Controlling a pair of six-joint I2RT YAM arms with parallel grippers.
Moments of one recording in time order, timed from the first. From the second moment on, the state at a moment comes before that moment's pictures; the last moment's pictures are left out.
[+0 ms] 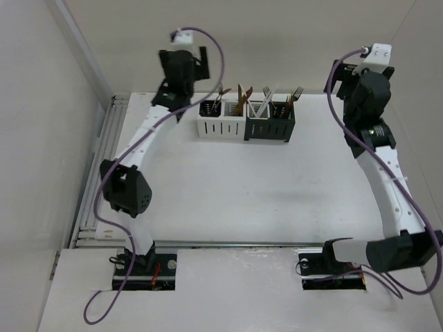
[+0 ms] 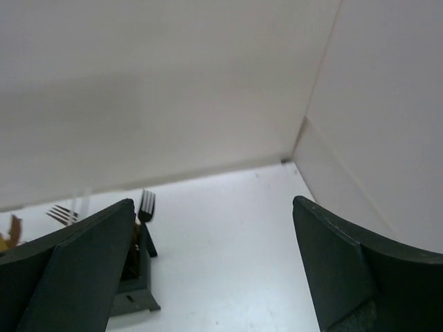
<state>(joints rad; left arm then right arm) -0.43 1.89 1.88 -0.09 -0.39 -0.11 0.17 1.24 1.41 -0.08 0.43 -0.06</state>
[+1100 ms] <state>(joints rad) 0.15 1.21 1.09 -0.49 -0.33 -0.27 -0.12 1.22 1.32 -0.48 0.36 0.39</state>
